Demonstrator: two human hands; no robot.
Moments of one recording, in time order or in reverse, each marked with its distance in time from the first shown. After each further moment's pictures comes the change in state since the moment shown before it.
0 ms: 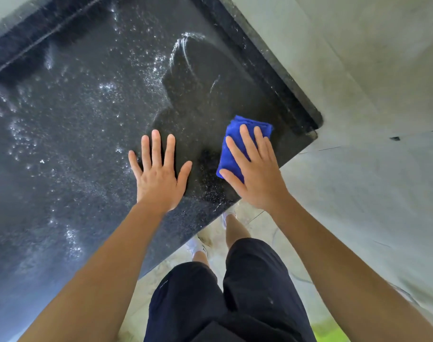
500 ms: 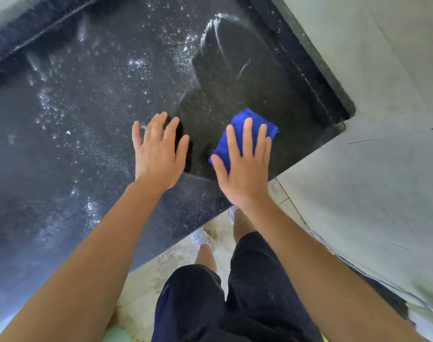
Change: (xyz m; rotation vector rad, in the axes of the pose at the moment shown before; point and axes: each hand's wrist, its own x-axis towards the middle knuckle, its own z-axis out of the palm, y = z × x) left_hand -0.007 -0.041 -0.025 -0.129 0.240 0.055; right_hand 0.002 -0.092 0.020 0.036 0.050 0.207
